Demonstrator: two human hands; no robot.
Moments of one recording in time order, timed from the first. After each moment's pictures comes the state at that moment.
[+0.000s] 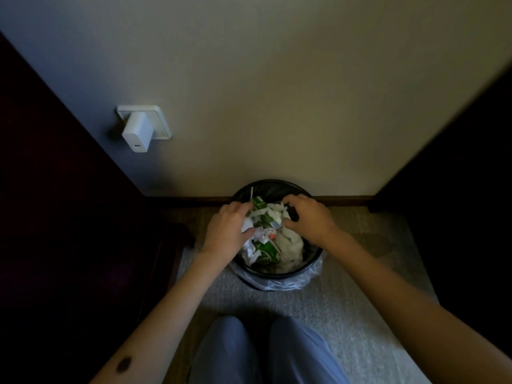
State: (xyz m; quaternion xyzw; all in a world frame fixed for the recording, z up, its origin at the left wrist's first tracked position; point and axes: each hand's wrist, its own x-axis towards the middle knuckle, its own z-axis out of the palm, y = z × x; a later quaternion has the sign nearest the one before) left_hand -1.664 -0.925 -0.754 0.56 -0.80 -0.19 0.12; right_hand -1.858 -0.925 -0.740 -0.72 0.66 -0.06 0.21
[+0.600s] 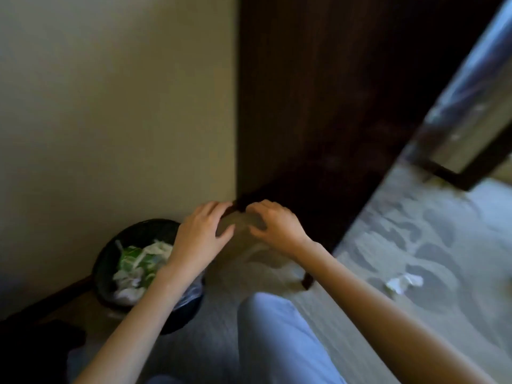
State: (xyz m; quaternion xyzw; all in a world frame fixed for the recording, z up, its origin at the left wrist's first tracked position) left_hand -1.821 -0.809 -0.637 0.25 -0.92 -0.16 0.24; right_hand -1.969 -0.710 -0.637 -0.57 0.80 -0.19 0.05
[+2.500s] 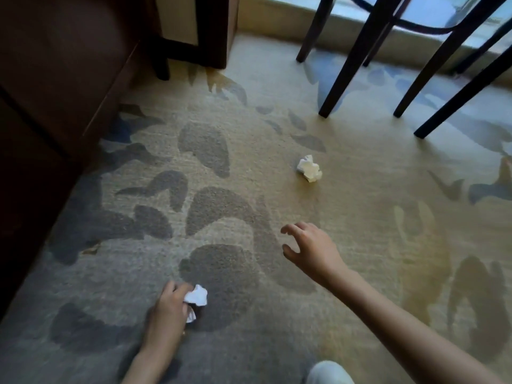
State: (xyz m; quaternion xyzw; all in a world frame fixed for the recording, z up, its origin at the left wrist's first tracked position) left_hand -2.357 -0.461 -1.001 0.08 -0.94 -0.28 -0.16; right_hand -2.437 -0.196 -0.919 -0.07 0.98 -0.11 0.13
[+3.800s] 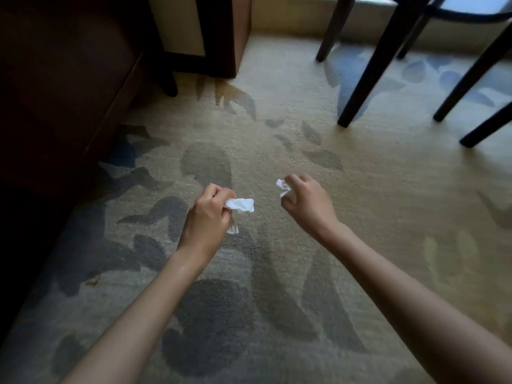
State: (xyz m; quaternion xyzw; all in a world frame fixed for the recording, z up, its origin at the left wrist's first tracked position) left_hand -2.560 -0.367 -0.889 -0.04 -0.95 -0.32 0.04; right_hand -2.597 -0.177 -0.898 -0.04 0.97 -0.23 0.03
